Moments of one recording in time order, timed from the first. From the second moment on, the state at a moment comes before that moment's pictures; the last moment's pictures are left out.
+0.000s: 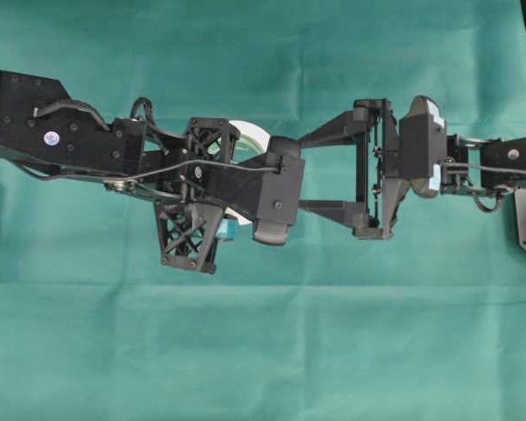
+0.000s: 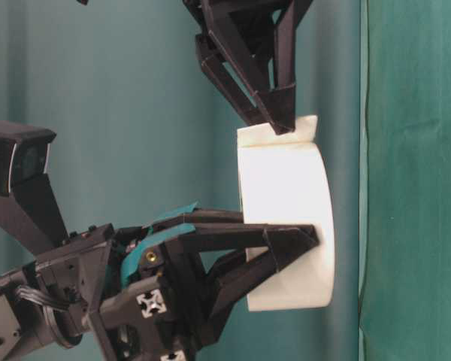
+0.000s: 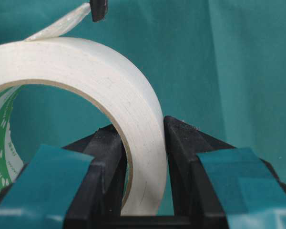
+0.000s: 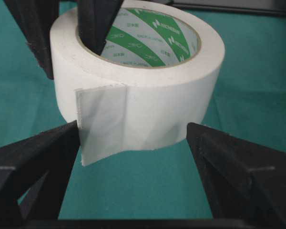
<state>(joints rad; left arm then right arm) -0.06 0.02 0.19 -0.01 0.85 0.12 -0.05 -0.18 0.94 0.04 -0.56 0.06</state>
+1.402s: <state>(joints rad) -0.07 0.02 0.19 -0.01 0.86 0.12 -0.04 -0.15 0.93 0.06 -0.57 0.06</state>
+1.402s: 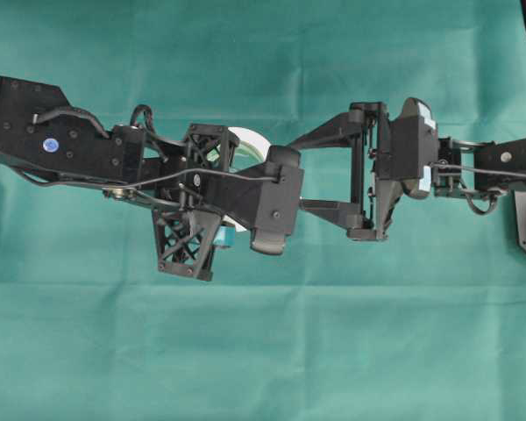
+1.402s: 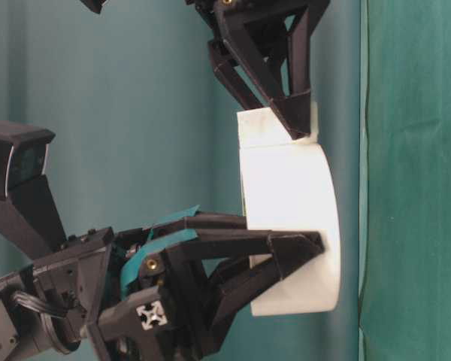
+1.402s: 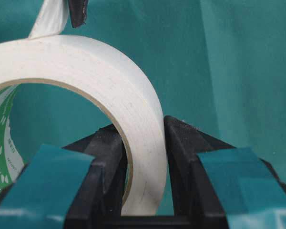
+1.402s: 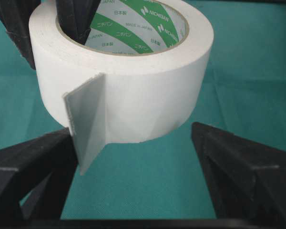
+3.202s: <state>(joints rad) -0.06 0.02 0.20 -0.01 0.86 0.12 -0.01 -0.14 0.93 0.06 -0.57 0.06</state>
